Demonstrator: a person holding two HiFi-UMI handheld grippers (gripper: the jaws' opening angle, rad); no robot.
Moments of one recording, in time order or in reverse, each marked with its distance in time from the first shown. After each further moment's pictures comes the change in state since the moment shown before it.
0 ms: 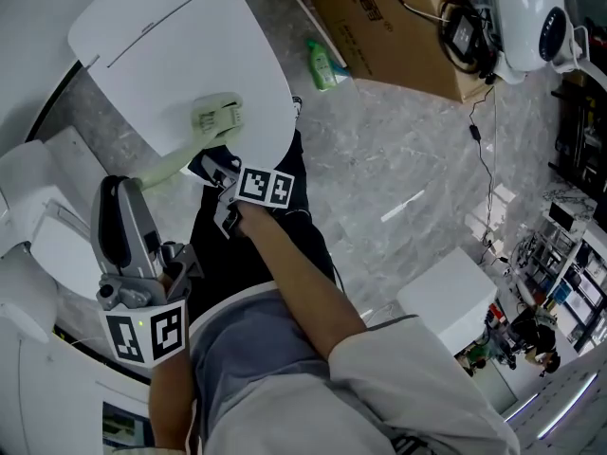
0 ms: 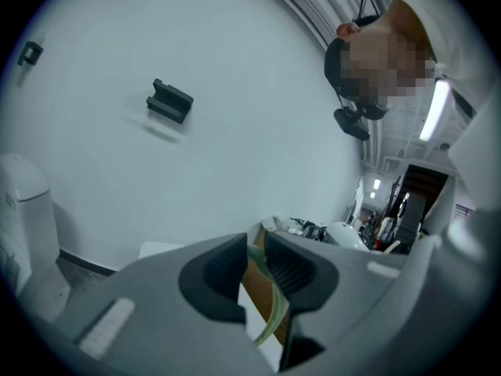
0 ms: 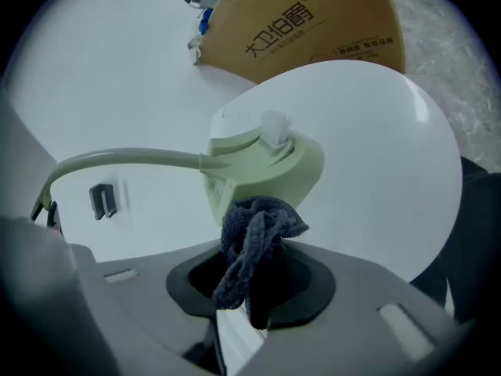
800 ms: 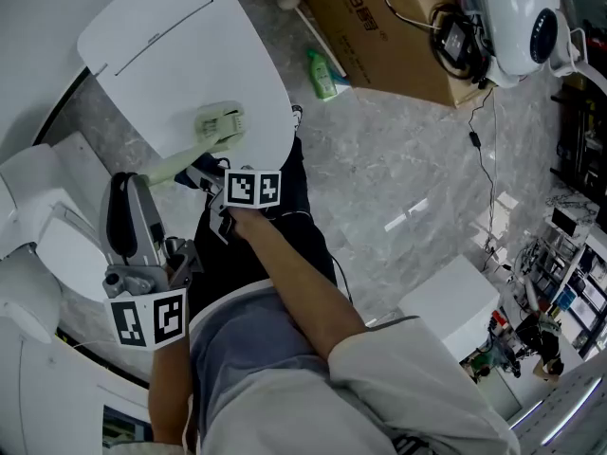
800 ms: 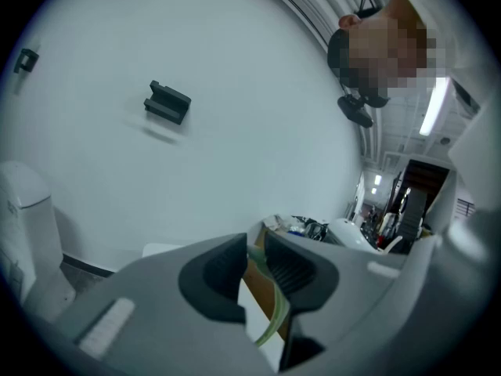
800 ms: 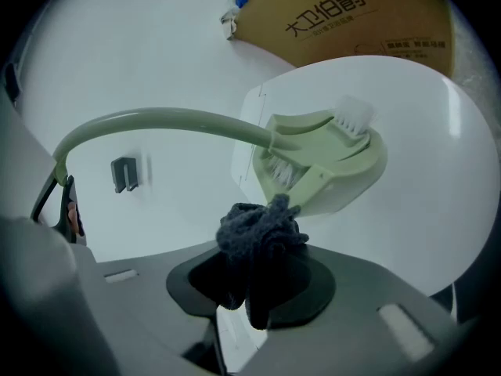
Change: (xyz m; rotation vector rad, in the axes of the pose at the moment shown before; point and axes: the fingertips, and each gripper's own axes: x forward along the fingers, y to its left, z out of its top) left arm 0.000 -0.003 0.002 0.022 0.011 0.014; right arm 0.007 0.059 -0.013 -0.164 0.125 0.107
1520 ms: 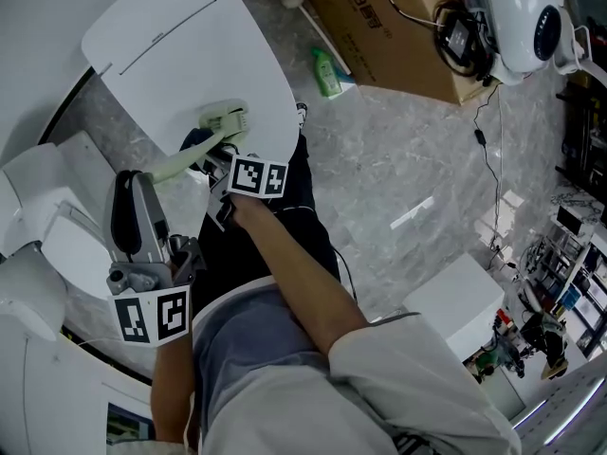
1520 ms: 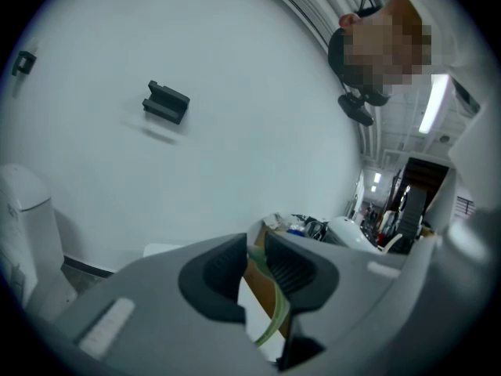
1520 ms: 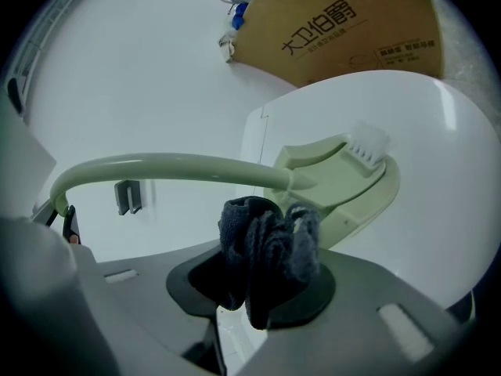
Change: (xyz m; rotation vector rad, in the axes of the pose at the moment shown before) left arm 0.001 0.000 0.000 0.011 0.011 0.000; right arm 0.002 0.015 0.041 0.046 -0.141 0.040
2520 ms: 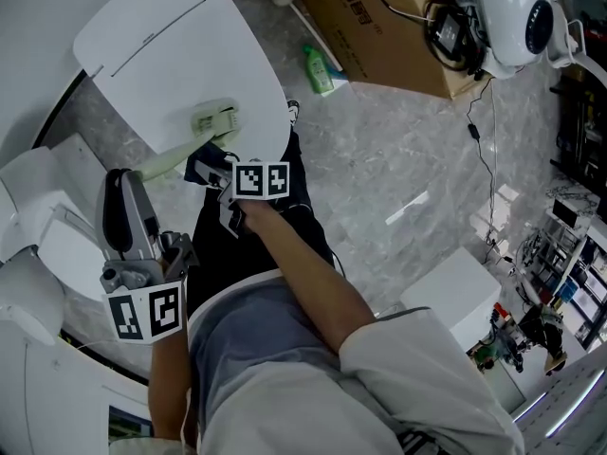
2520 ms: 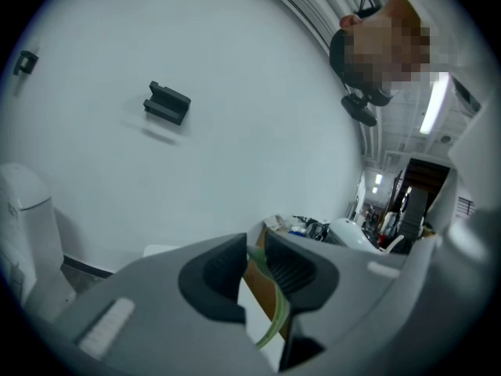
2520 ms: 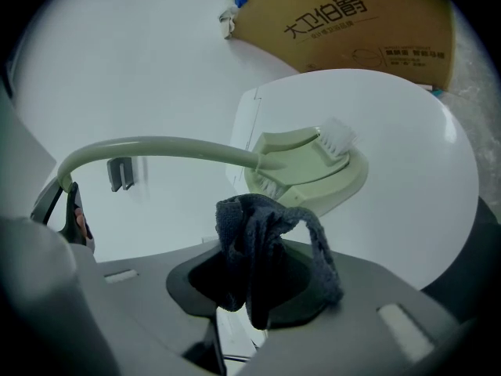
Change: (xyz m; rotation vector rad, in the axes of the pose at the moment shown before) left arm 0.002 0.001 0.001 -0.006 -0.011 0.009; right arm -0.031 -0.025 -0.027 -0.048 0.179 -0.090
